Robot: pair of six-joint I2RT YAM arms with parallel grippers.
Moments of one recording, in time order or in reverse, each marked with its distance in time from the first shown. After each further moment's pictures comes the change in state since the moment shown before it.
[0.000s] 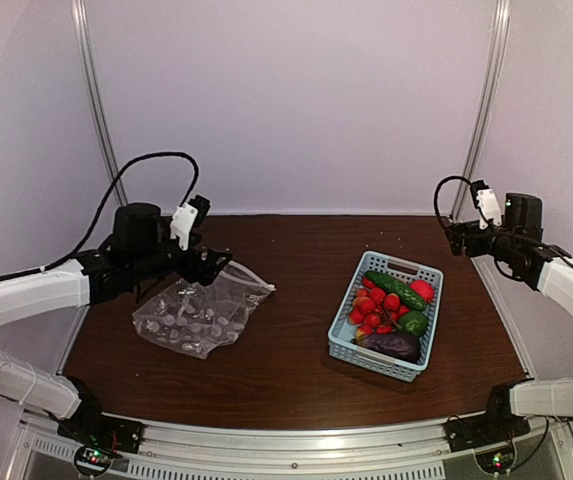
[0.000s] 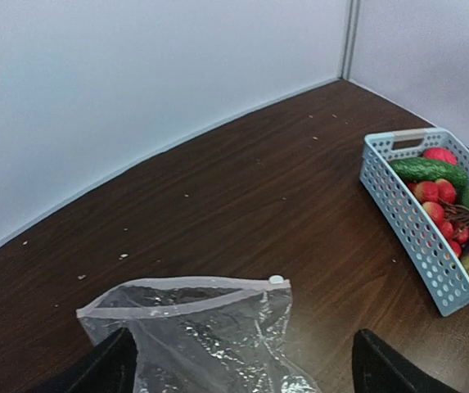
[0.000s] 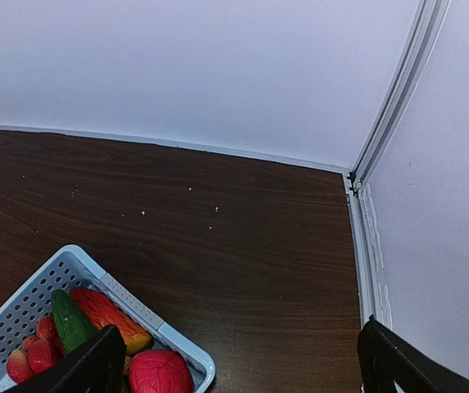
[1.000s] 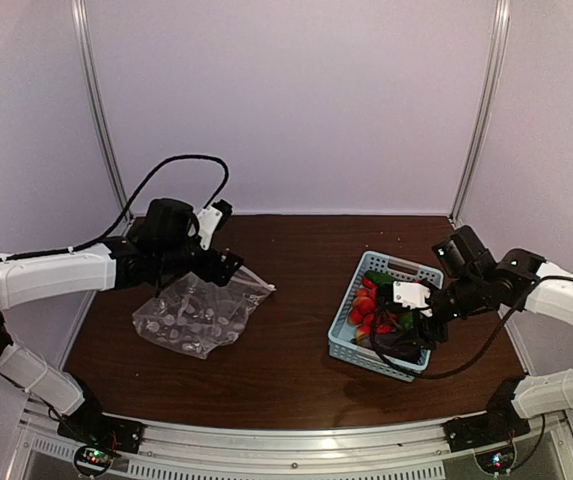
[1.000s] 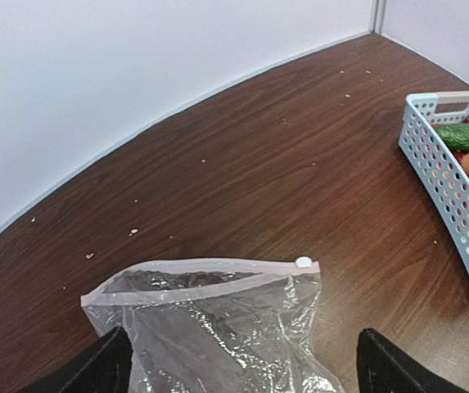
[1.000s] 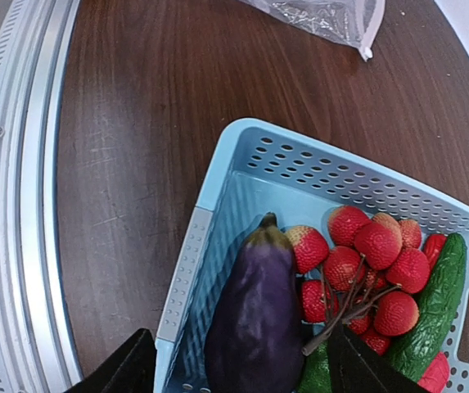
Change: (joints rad) left arm -0.084 0.196 0.146 -0.117 -0.127 0.026; right arm 0.615 -0.019 0.032 -0.613 -0.273 -0.586
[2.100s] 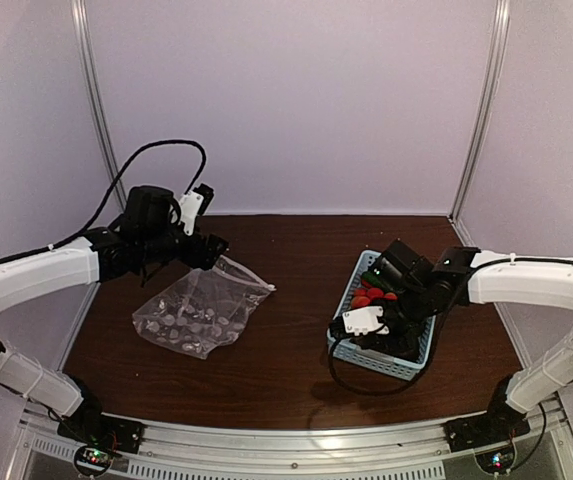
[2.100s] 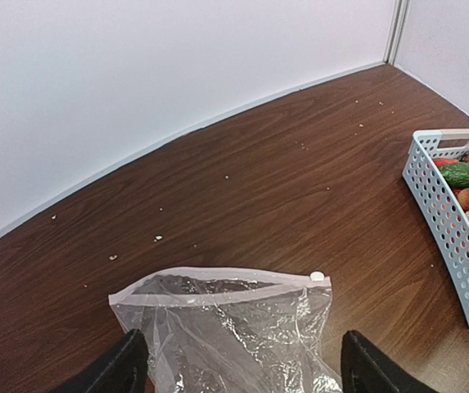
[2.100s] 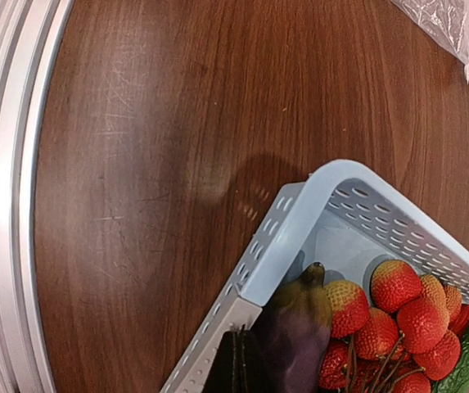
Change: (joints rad) left arm 0.082 -0.077 0.027 -0.056 0.043 -0.035; right arm 0.220 0.357 0.137 0.007 0.145 -0.088
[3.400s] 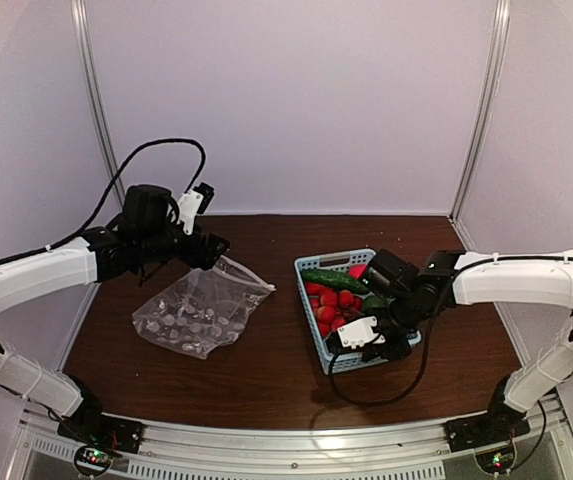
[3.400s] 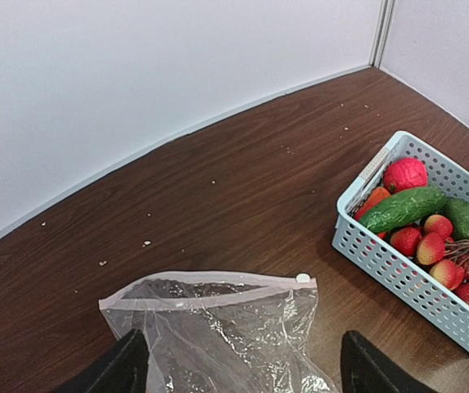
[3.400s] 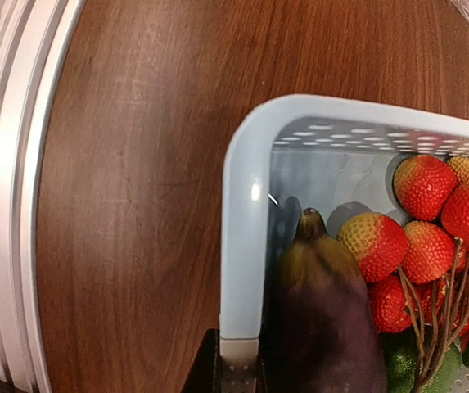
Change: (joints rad) left arm 0.000 -0.012 0.000 -0.001 0.044 0.000; right arm 0.013 0.088 0.029 -0.043 -0.010 -0.067
